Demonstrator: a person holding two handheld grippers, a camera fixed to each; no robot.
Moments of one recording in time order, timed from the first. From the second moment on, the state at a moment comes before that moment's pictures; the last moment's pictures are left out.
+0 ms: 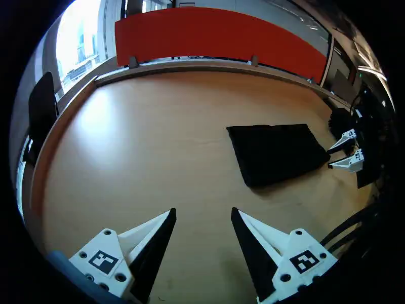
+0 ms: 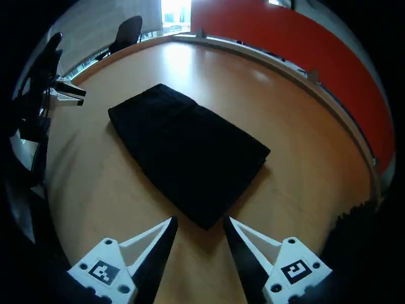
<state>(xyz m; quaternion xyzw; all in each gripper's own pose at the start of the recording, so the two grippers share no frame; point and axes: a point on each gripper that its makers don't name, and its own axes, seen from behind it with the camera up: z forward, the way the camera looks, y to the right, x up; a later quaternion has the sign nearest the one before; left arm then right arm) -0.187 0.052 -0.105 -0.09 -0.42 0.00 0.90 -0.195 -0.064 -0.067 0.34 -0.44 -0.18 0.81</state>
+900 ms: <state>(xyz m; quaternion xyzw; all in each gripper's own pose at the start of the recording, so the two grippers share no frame) -0.187 0.050 -0.106 -0.09 -0.42 0.00 0.90 -0.195 -0.062 -0.070 0.35 -0.45 -0.16 0.81</state>
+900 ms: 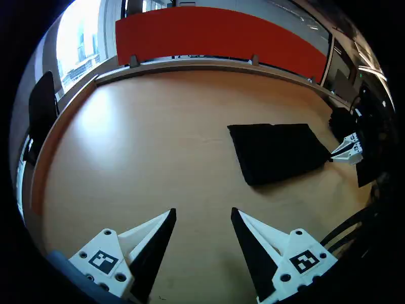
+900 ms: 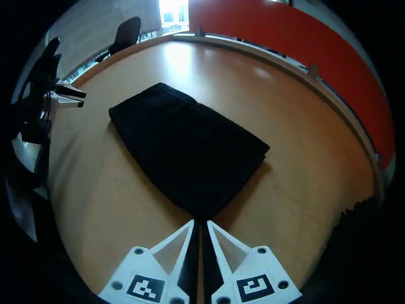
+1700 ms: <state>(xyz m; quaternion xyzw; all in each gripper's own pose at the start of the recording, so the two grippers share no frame) -0.185 0.050 -0.102 -0.09 -0.42 0.00 0.91 -0.164 -0.070 -0.058 0.35 -0.40 -0.16 0.83</state>
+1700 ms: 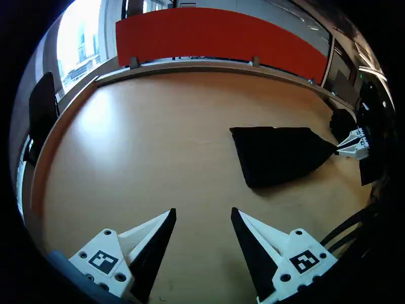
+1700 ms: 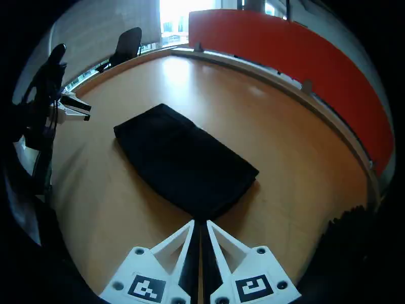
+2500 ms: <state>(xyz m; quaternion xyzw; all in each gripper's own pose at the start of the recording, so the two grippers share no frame) -0.179 0.055 -0.097 -0.09 -0.41 0.00 0.91 -0.099 -0.065 -0.032 0.33 -0.34 -0.18 0.86</state>
